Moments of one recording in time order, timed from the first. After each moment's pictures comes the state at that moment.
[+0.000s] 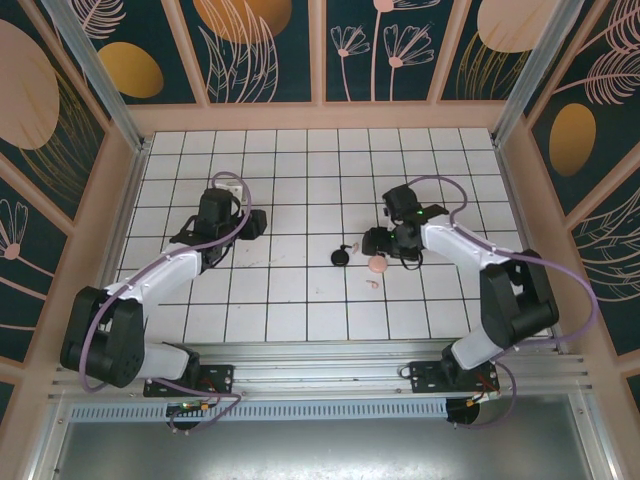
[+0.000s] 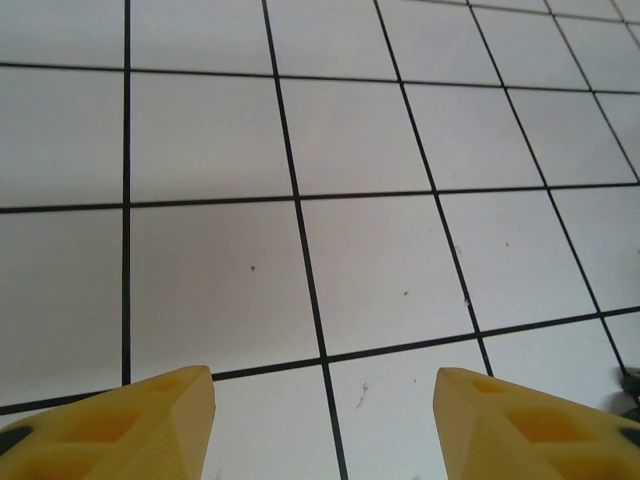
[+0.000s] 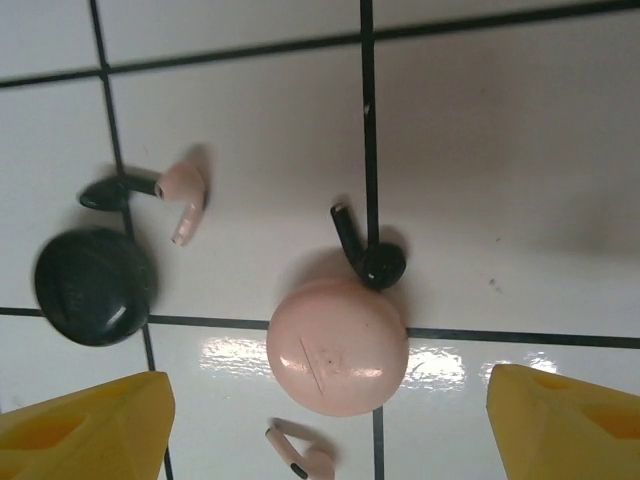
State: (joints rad) left arm -0.33 1.37 0.78 -0.07 0.05 -0.31; right arm 0.44 1.57 1.01 -0.69 -0.10 0.47
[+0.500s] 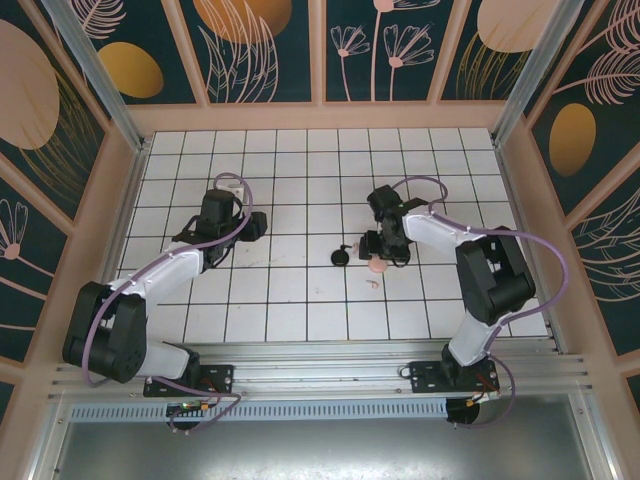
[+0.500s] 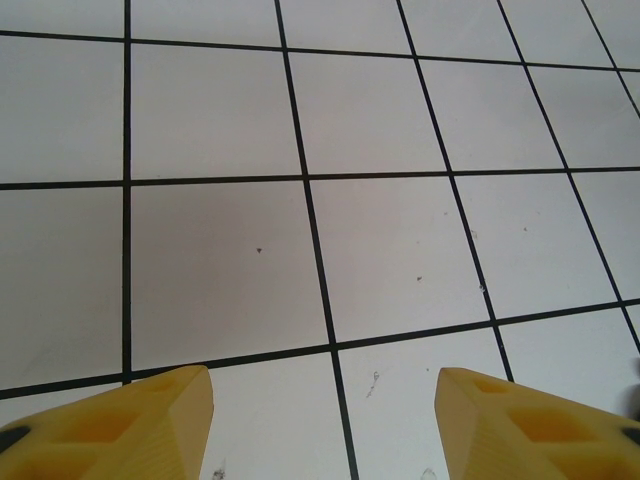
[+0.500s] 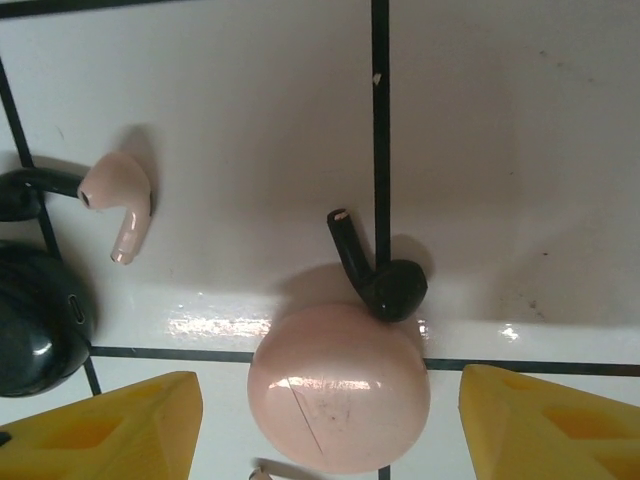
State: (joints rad) left arm -0.33 1.40 0.78 -0.08 0.04 -0.31; right arm 0.48 1.73 1.10 -0.75 -0.07 0.48
